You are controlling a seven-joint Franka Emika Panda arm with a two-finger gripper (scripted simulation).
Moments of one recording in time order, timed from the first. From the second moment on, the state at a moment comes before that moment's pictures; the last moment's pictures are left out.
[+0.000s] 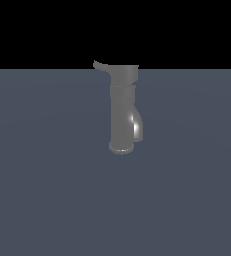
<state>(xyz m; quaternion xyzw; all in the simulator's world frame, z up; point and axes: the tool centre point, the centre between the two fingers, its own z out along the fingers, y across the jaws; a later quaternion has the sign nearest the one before) -0.250 0.000 0.496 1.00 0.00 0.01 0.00</state>
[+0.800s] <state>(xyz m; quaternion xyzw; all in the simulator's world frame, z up) -0.235 0.018 0.482 1.00 -0.05 0.01 0.00</state>
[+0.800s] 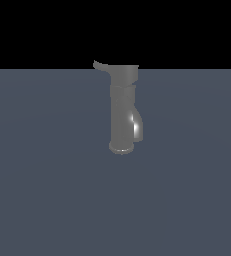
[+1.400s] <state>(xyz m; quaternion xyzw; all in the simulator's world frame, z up) -0.193 0.053 0.449 0.98 -0.17 0.01 0.00</state>
